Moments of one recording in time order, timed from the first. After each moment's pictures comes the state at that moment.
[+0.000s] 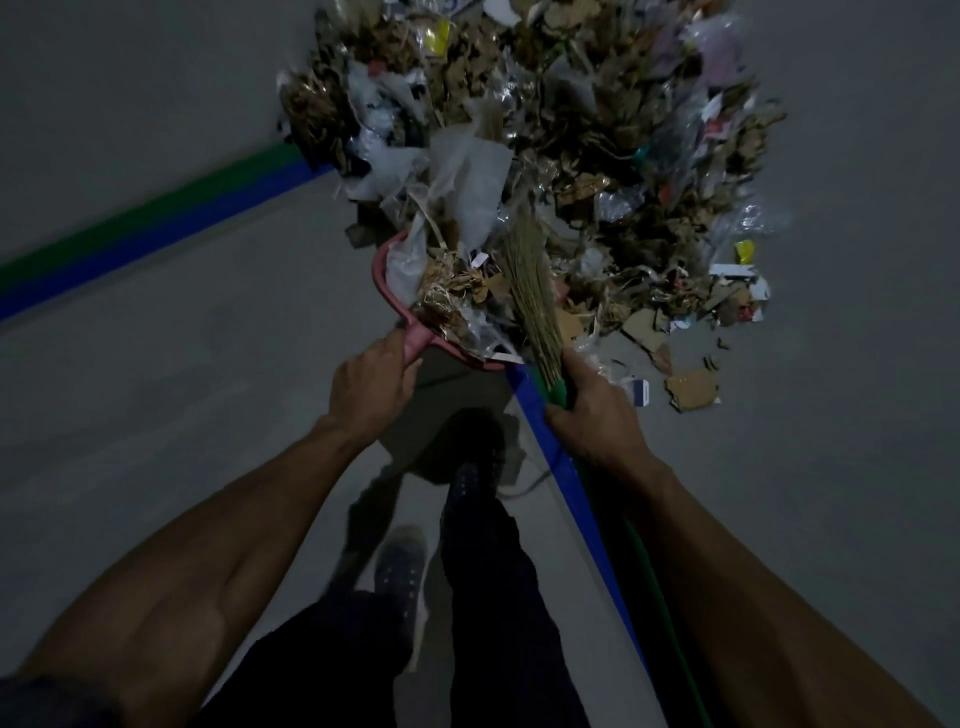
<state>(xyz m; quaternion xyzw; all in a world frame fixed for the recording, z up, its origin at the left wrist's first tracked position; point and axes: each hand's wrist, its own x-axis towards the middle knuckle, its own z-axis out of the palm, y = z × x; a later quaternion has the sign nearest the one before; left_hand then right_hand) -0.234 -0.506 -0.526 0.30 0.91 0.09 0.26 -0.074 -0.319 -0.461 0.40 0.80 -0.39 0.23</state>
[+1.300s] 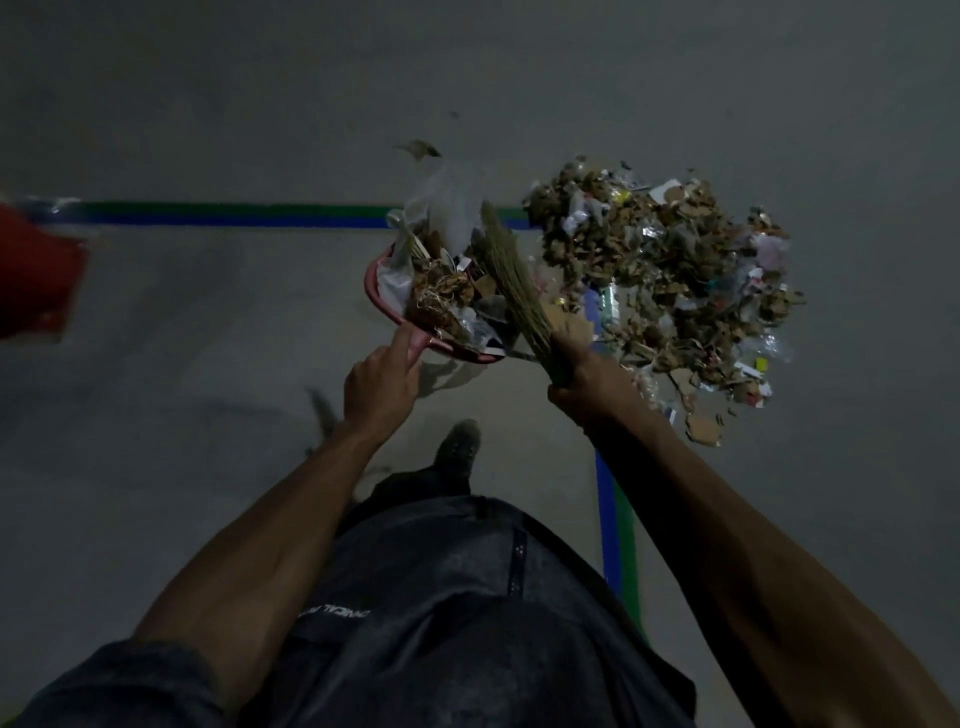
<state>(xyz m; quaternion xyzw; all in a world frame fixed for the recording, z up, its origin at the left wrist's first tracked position) 0.066 -0.851 -0.144 0.08 0.98 0.17 0.08 0.108 -0.594 -0.103 0.07 0.94 -0.28 0.17</state>
